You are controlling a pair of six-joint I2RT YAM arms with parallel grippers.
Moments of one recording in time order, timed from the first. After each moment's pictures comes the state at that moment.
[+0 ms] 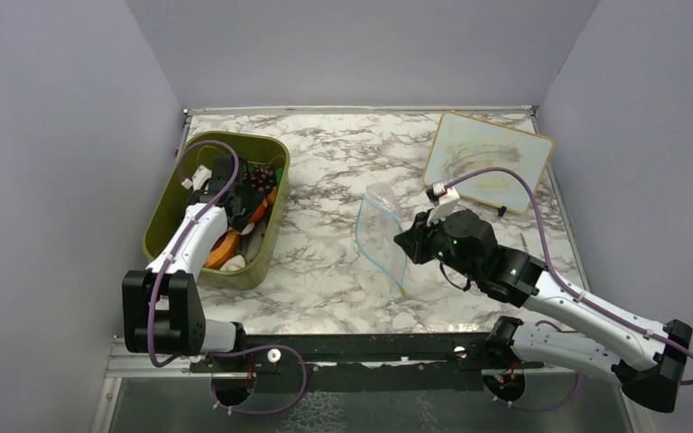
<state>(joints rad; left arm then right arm) -0.06 1.36 0.95 -0.57 -0.17 -1.06 0.93 0.87 0.78 -0.32 0.22 0.46</state>
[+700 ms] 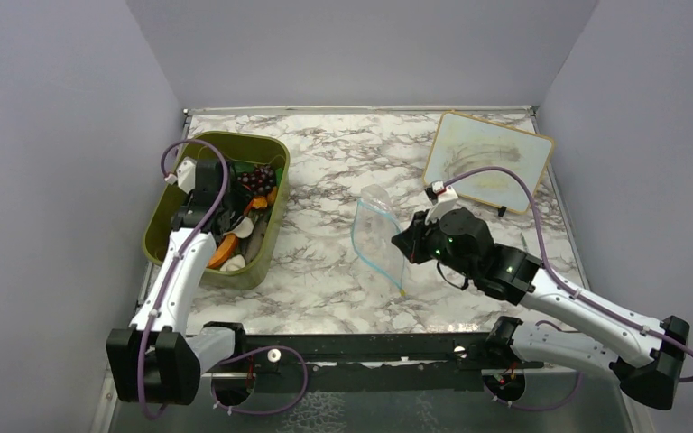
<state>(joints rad) -0.06 1.14 0.91 -0.57 -0.21 -0.96 0.93 0.89 0.78 -0.32 0.22 0.54</state>
